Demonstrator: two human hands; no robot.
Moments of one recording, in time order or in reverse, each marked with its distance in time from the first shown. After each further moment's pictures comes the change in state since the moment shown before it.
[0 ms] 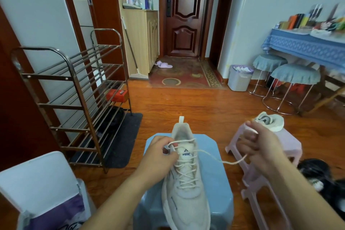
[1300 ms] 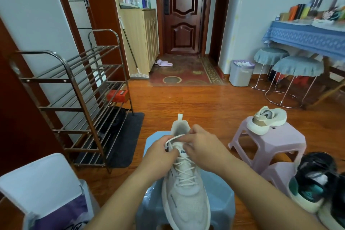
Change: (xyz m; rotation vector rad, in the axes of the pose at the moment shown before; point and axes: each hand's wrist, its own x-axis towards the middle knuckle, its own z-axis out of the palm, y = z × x) left_hand -0.002 0.016 0.004 0.002 -0.045 -0.148; right_hand -0.011 0.059 0.081 -1.611 -0.490 -0.639
